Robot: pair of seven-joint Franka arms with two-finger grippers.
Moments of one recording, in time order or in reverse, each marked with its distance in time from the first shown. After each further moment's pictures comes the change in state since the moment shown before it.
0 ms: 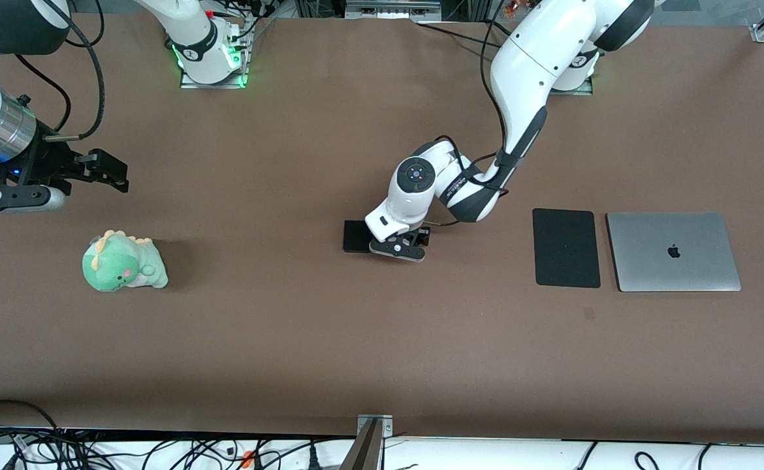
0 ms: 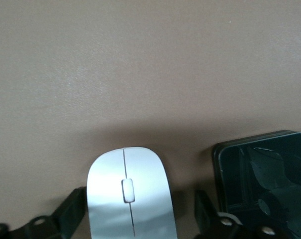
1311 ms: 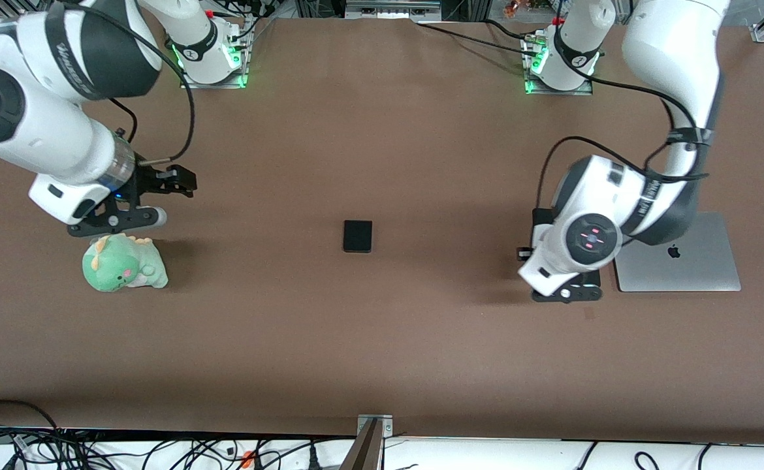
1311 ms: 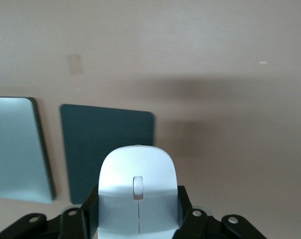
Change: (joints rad) left arm 0.423 -0.243 0.038 0.080 0.016 -0.676 0.272; right arm 0.132 0.127 0.004 -0.007 -0.001 -0.004 0.015
